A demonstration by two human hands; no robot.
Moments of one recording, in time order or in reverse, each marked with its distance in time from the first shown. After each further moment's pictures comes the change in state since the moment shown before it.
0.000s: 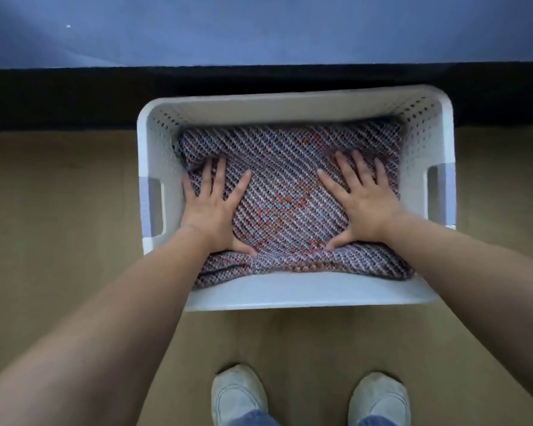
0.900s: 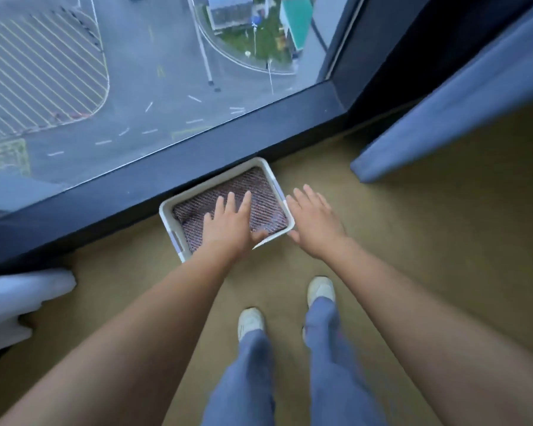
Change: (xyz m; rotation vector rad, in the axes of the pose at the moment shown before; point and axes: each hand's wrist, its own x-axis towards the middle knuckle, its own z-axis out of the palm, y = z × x) left_hand -0.265 0.115 -0.346 -0.137 -0.079 0.188; right_hand -0.348 -0.065 -0.260 0.464 0.189 0.439
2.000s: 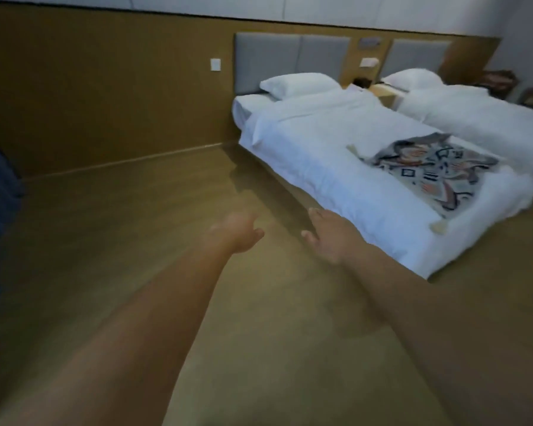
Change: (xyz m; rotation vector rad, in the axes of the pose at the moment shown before) left_hand -0.798 0.525 0.185 0.690 -0.053 1.643; right_hand -1.050 -0.032 0.078 0.488 0.553 1.647
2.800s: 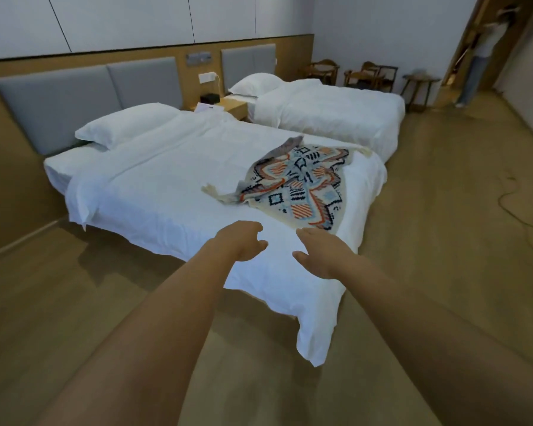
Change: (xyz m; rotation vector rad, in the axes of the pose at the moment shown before) left_hand 0.416 0.435 0.043 0.211 -0.186 0.544; right_hand 0.131 0.480 -0.070 0.116 -0.009 0.482
